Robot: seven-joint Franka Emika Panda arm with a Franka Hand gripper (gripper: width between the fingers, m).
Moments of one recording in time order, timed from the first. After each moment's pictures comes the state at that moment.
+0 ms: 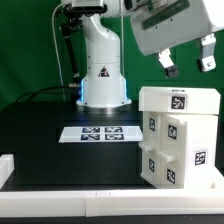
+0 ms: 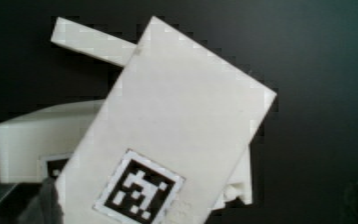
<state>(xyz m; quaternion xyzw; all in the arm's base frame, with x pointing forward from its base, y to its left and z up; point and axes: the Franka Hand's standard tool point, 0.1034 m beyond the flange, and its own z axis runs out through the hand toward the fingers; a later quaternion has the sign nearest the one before) 0.596 0.104 0.193 -0.85 0.51 0.02 0.16</state>
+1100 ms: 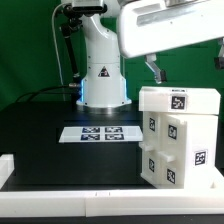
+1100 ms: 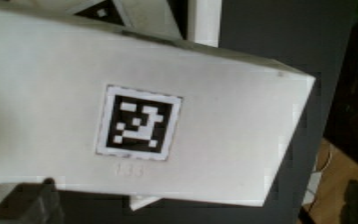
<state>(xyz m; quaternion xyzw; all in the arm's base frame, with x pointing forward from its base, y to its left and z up) 0.597 0.109 0.191 -0.99 -0.08 -0.04 0.08</state>
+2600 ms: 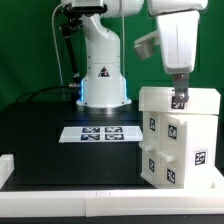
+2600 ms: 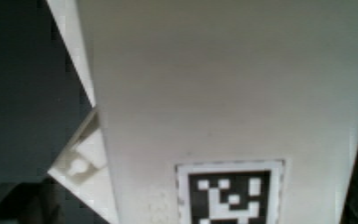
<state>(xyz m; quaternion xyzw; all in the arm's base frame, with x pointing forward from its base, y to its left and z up) 0.591 0.094 0.155 -0.80 -0.60 -0.05 0.02</state>
